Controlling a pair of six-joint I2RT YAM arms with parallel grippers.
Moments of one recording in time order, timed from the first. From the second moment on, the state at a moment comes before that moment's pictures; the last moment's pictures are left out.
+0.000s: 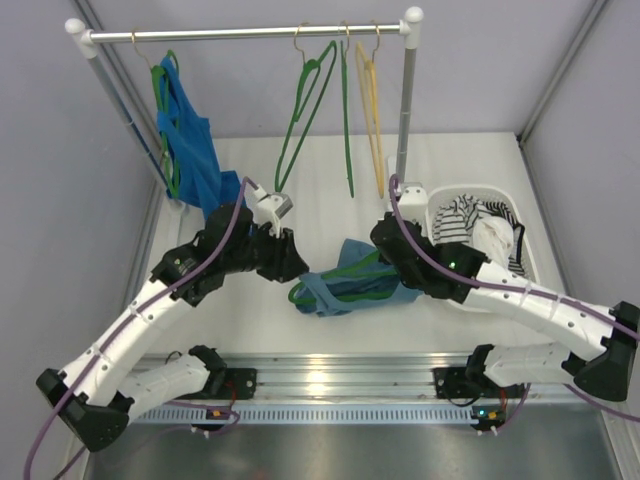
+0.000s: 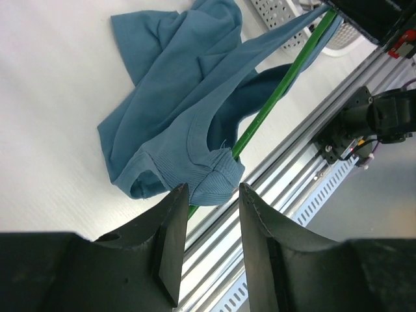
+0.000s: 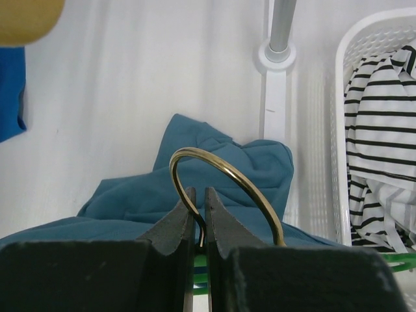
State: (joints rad) left arm -0.64 0.95 1.07 -0.71 0.30 -0.35; right arm 1.02 1.17 1.13 -0.64 0.76 0.64
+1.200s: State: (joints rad) left arm -0.86 1.14 1.09 -0.71 0.10 -0.17; right arm 1.02 1.20 1.13 -0.65 0.74 0.63
